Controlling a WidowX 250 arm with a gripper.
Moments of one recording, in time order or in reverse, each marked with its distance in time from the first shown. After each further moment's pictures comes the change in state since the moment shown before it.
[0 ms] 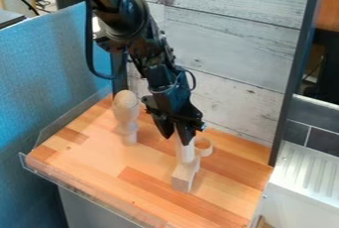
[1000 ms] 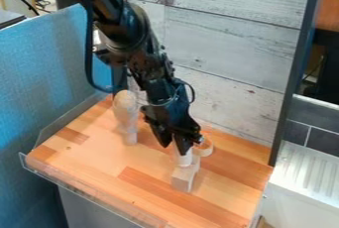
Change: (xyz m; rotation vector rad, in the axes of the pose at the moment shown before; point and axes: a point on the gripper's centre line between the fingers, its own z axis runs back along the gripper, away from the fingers) arm -0.011 0.001 -0.011 0.033 -0.012 -0.024
